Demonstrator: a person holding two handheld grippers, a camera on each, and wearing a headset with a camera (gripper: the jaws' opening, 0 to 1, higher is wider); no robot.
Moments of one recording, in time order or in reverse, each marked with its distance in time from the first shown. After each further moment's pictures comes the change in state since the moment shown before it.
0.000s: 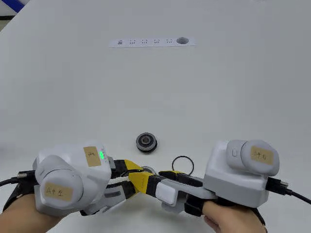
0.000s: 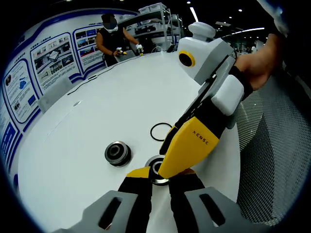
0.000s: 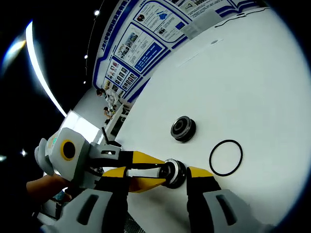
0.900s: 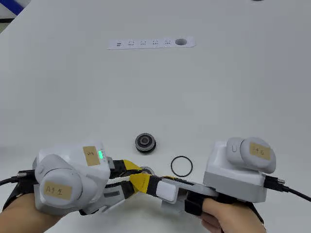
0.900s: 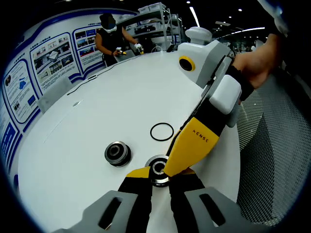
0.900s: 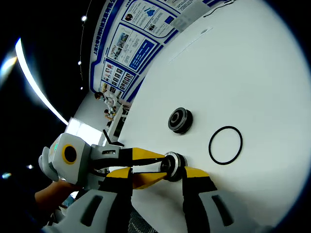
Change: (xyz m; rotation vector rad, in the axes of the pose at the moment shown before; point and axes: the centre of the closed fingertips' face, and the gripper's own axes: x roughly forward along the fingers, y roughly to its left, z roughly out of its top) left arm 0.000 -0.001 -0.001 0.001 0.002 -0.001; right arm -0.003 -0.002 -0.010 0.120 0.036 0.021
